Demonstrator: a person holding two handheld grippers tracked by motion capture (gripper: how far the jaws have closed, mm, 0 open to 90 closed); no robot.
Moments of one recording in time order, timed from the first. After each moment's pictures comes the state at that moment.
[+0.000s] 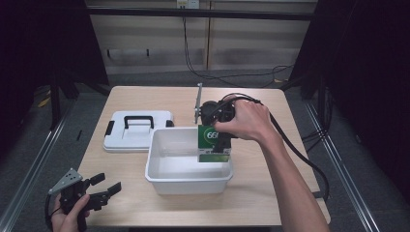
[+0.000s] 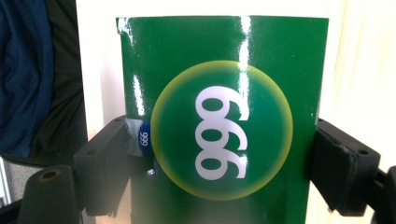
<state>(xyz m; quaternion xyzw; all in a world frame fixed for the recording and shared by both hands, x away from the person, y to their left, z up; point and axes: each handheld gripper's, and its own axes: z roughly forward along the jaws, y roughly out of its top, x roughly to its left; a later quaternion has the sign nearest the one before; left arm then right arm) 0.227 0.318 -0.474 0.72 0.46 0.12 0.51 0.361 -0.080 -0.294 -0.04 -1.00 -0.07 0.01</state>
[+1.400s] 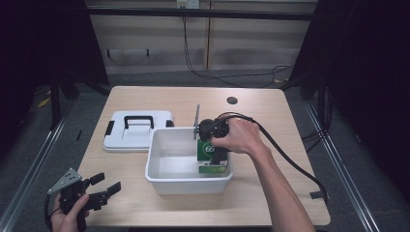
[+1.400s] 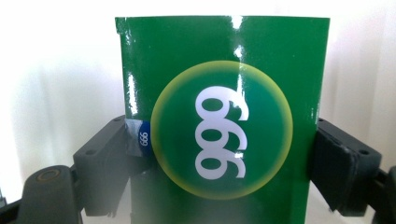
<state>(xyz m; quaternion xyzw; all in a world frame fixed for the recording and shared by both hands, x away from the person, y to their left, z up) 0.226 0.318 -0.473 0.71 0.46 0.12 0.51 0.371 -0.078 -0.371 -0.04 -1.00 -0.06 0.04</state>
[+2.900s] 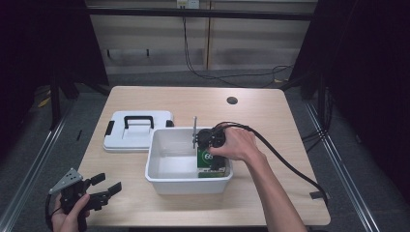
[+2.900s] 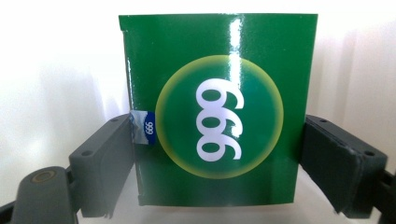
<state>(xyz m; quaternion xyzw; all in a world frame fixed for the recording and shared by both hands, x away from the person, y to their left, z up) 0.227 0.318 -0.474 0.72 0.46 0.12 0.51 0.368 -0.073 -0.407 -0.04 -1.00 -0.02 0.01</state>
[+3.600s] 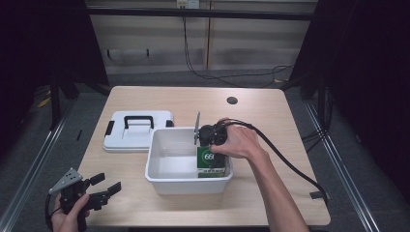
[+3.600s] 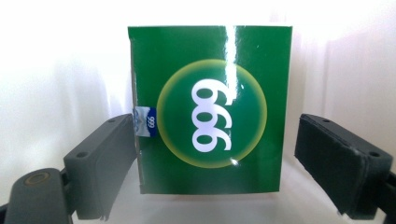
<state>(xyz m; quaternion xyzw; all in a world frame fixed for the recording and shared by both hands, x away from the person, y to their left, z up) 0.227 0.318 -0.474 0.72 0.46 0.12 0.51 0.369 -0.079 -0.394 -0.04 -1.00 -0.06 0.01</state>
